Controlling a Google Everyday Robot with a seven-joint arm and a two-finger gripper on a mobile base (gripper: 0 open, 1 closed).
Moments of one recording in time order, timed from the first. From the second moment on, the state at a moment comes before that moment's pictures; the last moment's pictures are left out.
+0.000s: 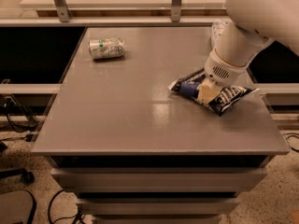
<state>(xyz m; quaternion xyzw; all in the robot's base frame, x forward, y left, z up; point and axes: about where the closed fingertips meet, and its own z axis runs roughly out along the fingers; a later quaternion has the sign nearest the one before) 0.525 -0.157 0.845 -0.48 0.87 0.05 0.11</state>
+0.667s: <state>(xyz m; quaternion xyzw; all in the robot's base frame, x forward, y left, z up) 0.551 -0.164 0.927 -0.49 0.85 0.02 0.20</state>
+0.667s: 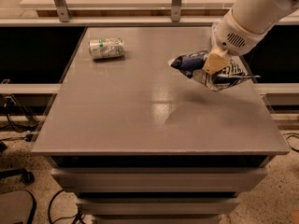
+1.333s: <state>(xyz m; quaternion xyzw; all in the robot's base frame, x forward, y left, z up) 0.565 -0.135 0.939 -0.47 0.85 0.00 0.22</state>
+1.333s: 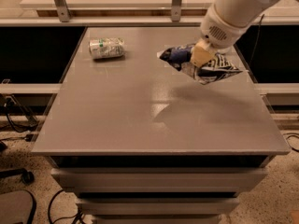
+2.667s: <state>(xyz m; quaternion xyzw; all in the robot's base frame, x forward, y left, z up) 0.599 -0.074 0.935 -0.36 0.91 -0.02 0.21</state>
